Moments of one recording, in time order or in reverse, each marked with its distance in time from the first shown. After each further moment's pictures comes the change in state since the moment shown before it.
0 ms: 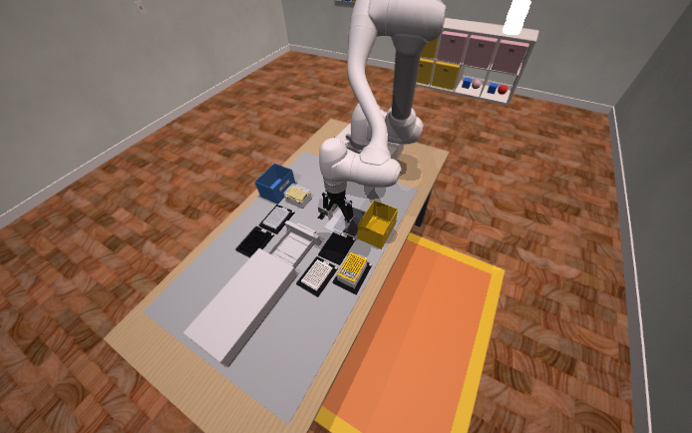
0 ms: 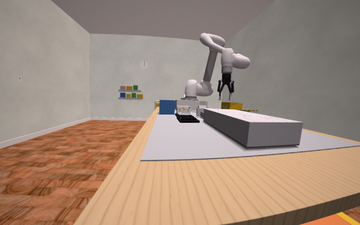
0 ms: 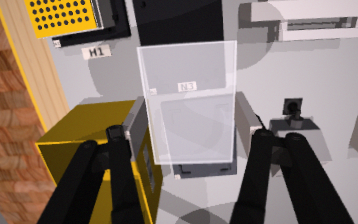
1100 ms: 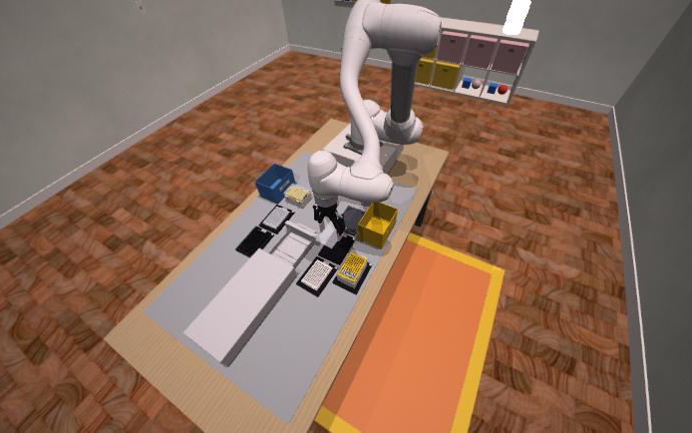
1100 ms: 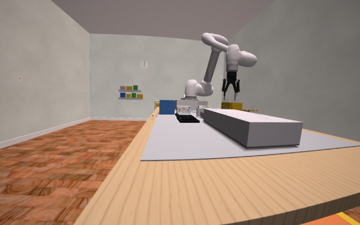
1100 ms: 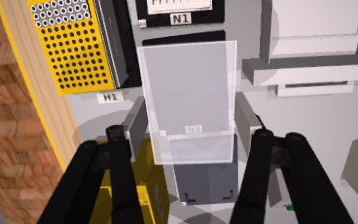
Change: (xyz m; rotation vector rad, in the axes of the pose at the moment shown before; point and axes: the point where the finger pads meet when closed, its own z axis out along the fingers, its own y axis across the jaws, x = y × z) arm 0.077 -0.007 0.000 0.000 0.000 0.000
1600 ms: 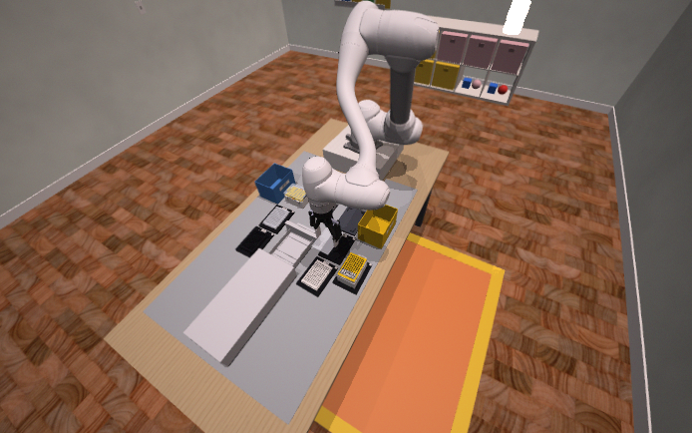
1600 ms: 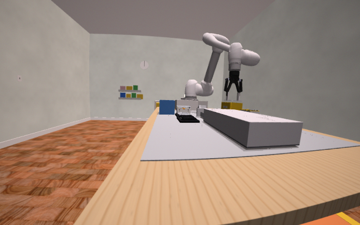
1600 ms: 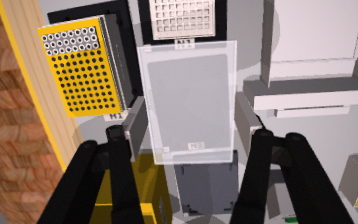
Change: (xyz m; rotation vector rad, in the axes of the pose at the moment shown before) arm 0.035 -0.003 0.000 0.000 0.000 0.000
